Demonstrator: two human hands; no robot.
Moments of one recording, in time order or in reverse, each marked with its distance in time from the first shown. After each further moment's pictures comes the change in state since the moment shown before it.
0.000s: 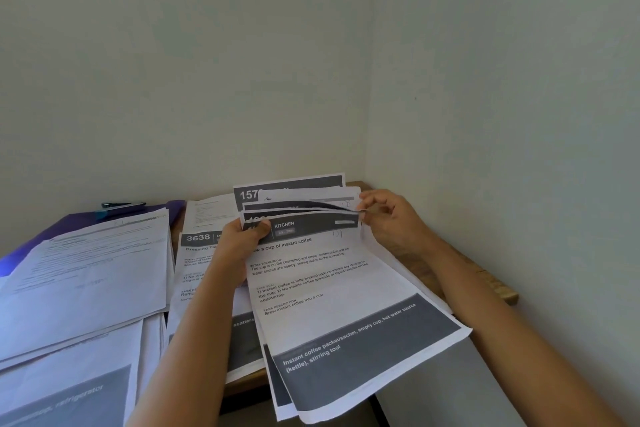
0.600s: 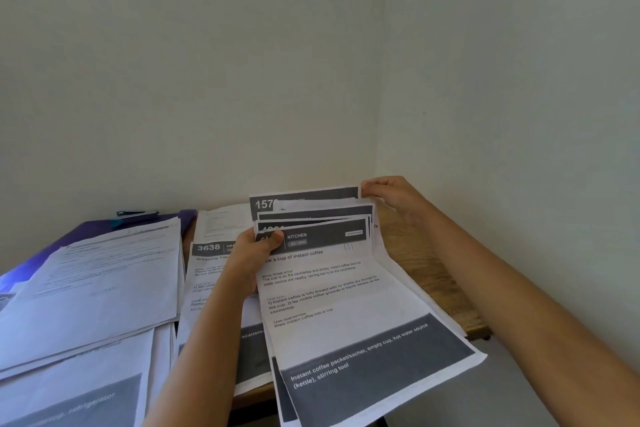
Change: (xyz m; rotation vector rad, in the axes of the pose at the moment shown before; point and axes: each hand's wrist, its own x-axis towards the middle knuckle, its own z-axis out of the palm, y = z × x) left_hand 0.001 0.000 0.000 0.002 -0.060 0.037; right_hand 0.071 -0.027 -0.011 0.008 -0.015 0.300
